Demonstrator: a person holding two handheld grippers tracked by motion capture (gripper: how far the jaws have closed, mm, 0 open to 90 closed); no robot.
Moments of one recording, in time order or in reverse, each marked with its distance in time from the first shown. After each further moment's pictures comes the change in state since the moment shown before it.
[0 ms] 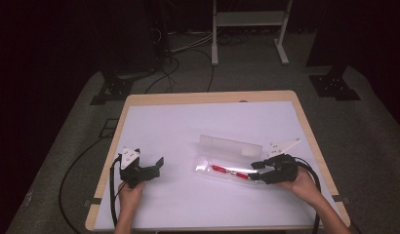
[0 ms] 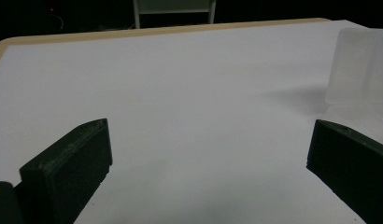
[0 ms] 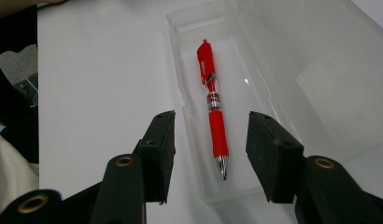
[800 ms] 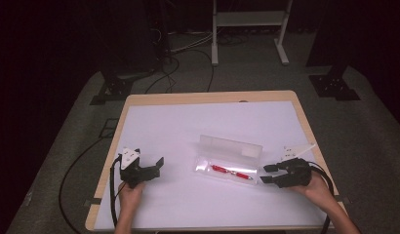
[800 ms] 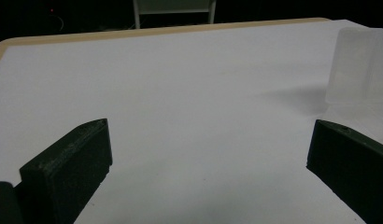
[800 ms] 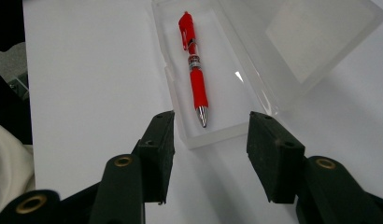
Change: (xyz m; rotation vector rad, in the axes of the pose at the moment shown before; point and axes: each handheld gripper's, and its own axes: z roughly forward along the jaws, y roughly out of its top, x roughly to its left) left arm 0.000 0.000 0.000 -0.001 0.001 0.003; right arm -0.008 -0.029 -0.023 0.009 -0.038 0.036
